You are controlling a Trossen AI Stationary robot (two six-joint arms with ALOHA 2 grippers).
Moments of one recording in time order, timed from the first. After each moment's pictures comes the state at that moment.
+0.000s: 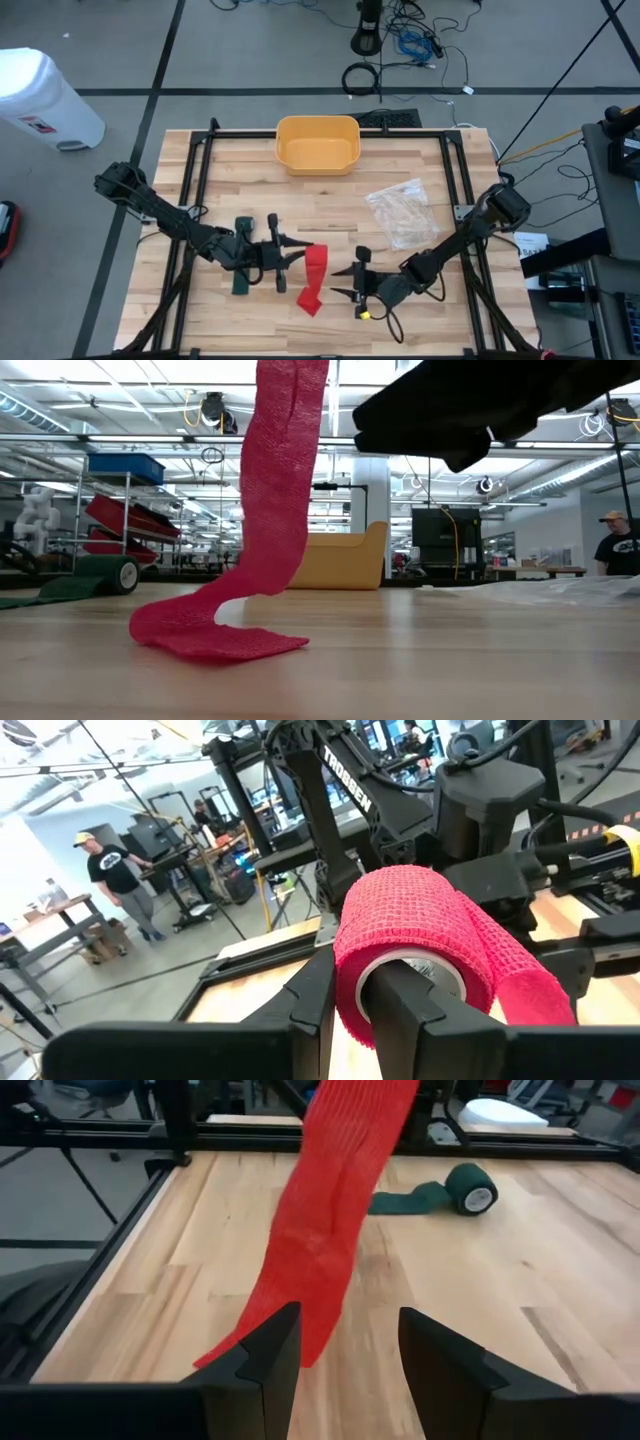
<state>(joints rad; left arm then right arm) -0.51 1.41 0.75 0.68 -0.63 0.41 0.60 1.80 0.84 0.57 0.63 0.25</state>
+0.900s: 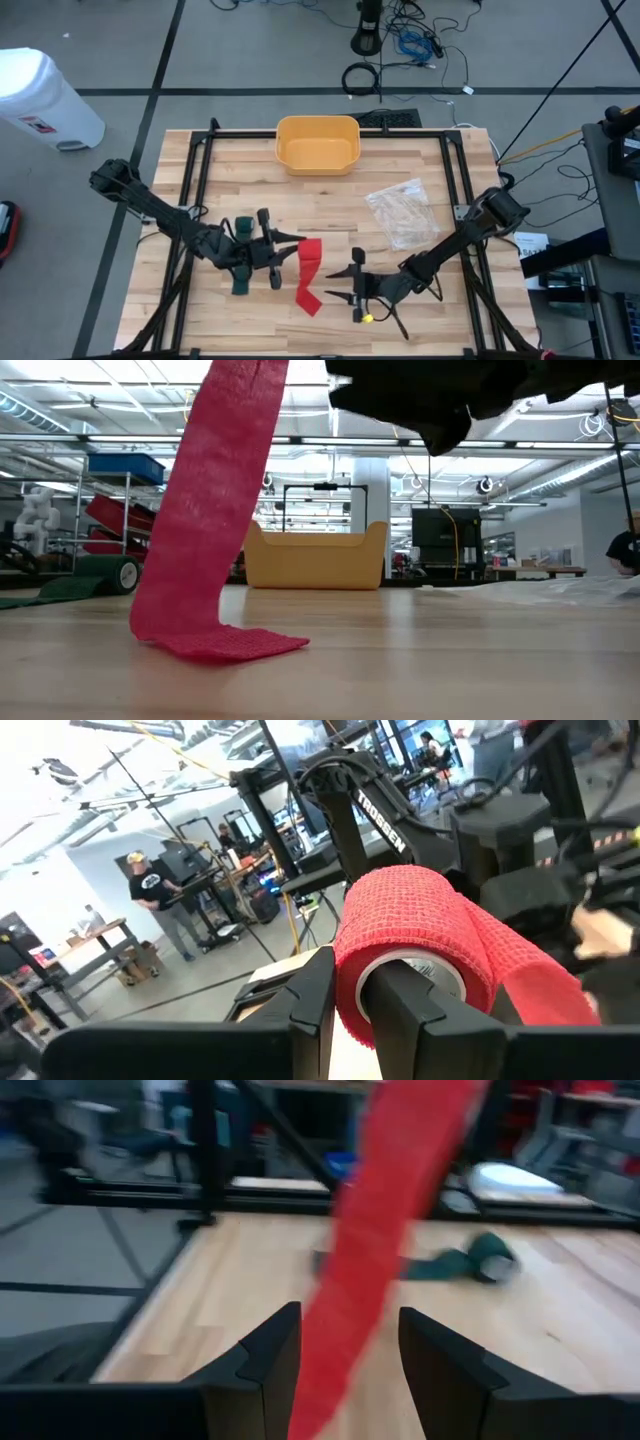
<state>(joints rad) -0.54 1.34 0.75 0.69 -0.69 0.53 0.59 1.86 0.84 0.84 0.59 0.10</state>
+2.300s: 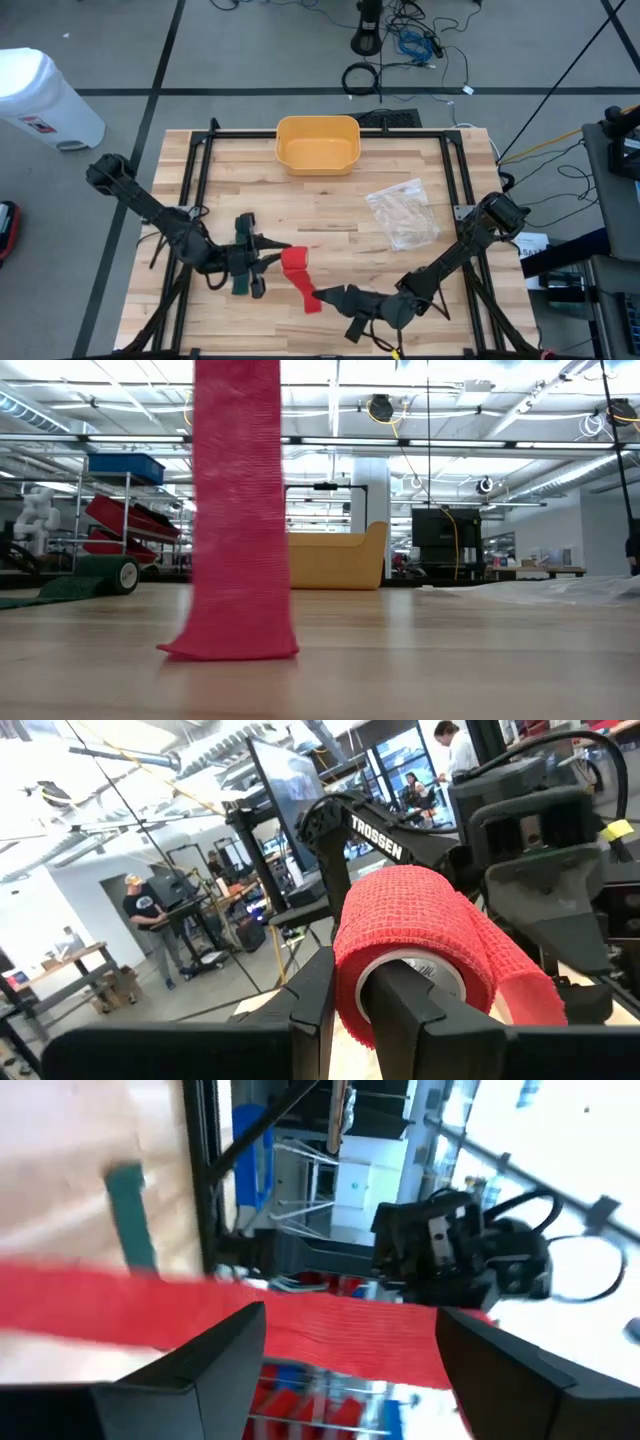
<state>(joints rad) -0.65 1.24 0.75 0.69 -0.74 0.56 0.67 1.87 1.20 0.64 0.84 -1.60</state>
